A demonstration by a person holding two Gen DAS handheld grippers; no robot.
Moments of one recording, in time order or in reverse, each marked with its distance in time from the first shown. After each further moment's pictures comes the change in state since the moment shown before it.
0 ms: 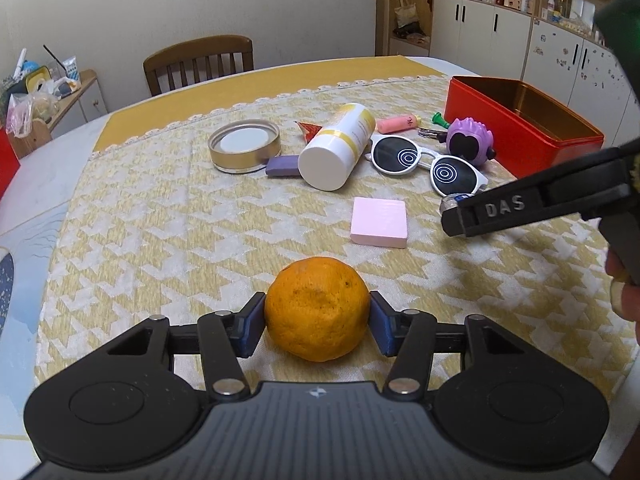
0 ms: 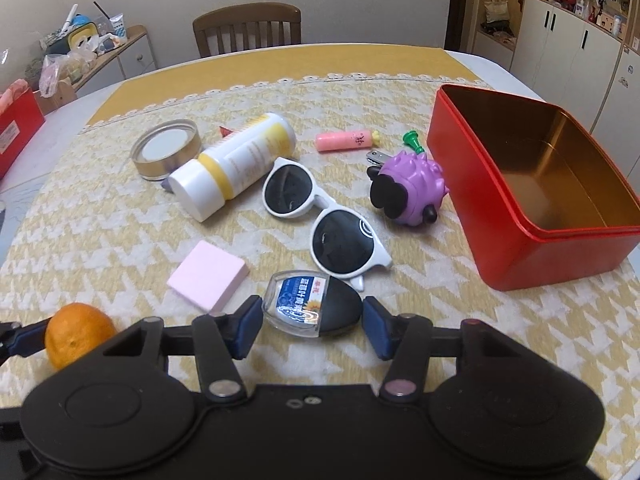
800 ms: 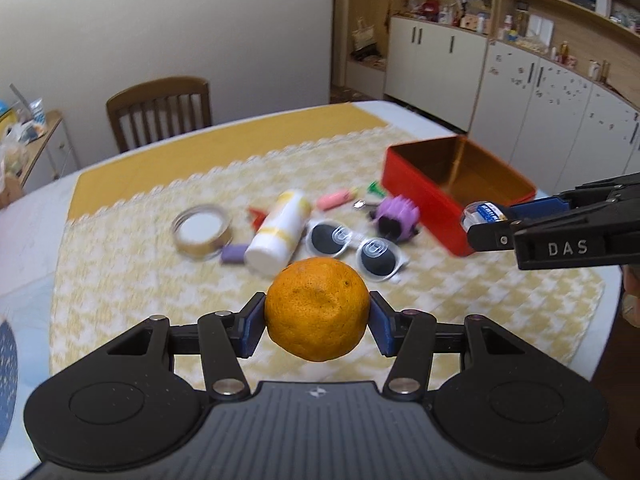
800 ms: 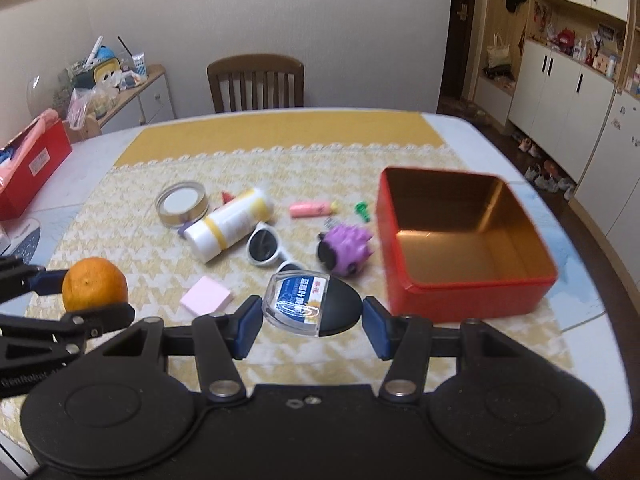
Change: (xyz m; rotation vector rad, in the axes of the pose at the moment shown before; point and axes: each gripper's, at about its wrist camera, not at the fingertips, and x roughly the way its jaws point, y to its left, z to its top) left arm -0.060 -0.030 0.070 0.060 -0.067 -0.123; right arm -0.103 -0.042 0.014 -0.061 -0.129 0.002
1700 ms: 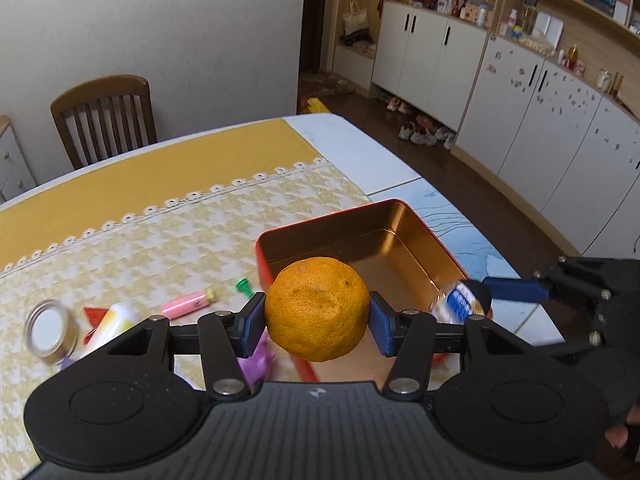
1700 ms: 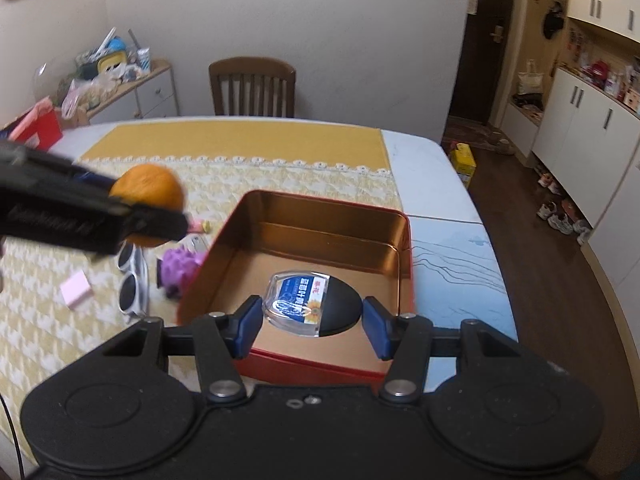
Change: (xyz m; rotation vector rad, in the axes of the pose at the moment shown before) left arm 0.138 -0.143 0.146 -0.064 0.090 -0.025; right arm 0.037 -0.180 0.033 -0.158 -0.003 0.093
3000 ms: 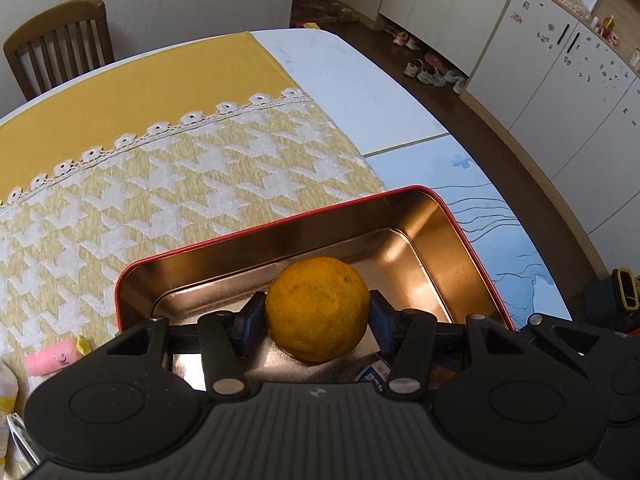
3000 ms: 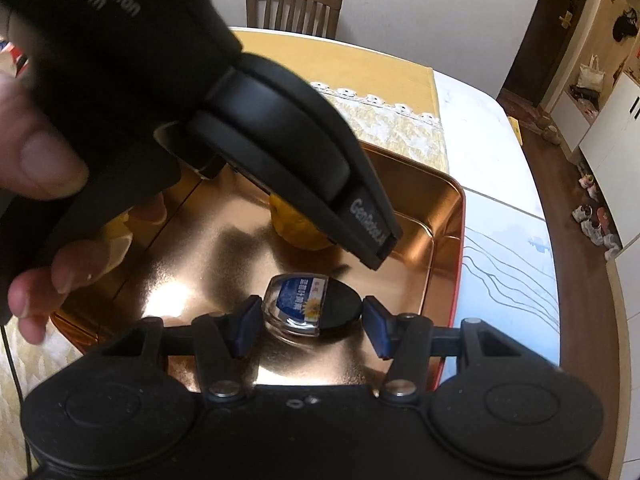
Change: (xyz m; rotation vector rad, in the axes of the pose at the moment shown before) left arm 0.165 -0.023 0.041 -0.066 0.223 -0.031; right arm 0.112 -0.012 0.009 -0.177 0.195 0.057
